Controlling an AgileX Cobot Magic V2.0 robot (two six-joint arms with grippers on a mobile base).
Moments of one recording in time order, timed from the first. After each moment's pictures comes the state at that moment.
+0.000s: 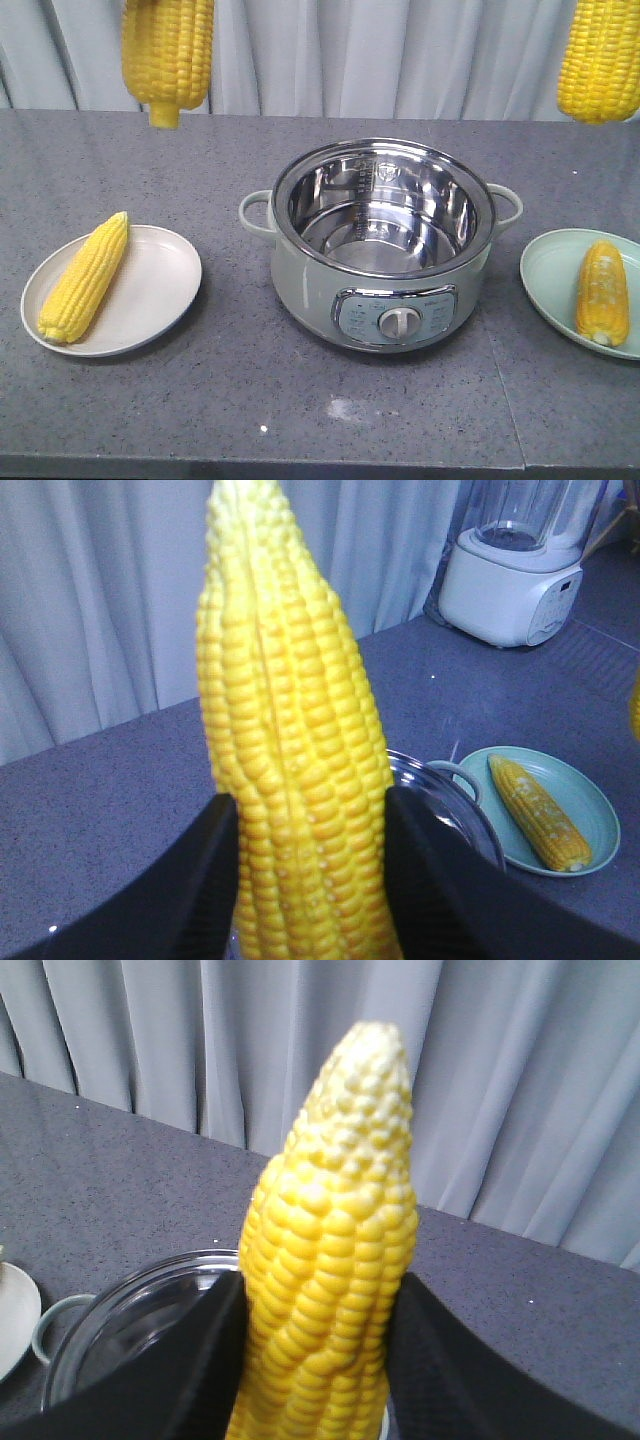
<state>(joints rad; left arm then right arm) -0.50 1.32 -1.78 -0.17 0.90 0.03 0.21 1.22 -1.77 0.05 1.00 -0.16</state>
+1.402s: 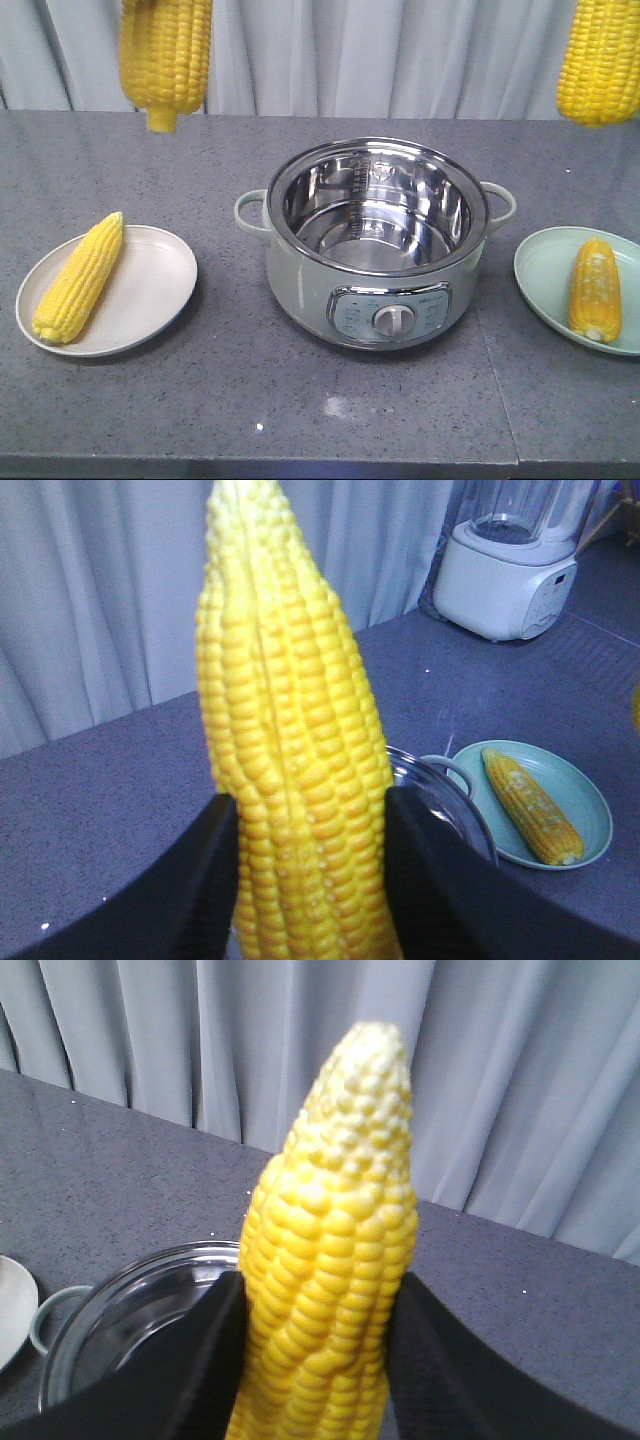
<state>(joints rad) -0.50 1.32 -1.78 -0.17 0.91 0.03 0.21 1.22 -1.77 0.06 1.01 -0.17</state>
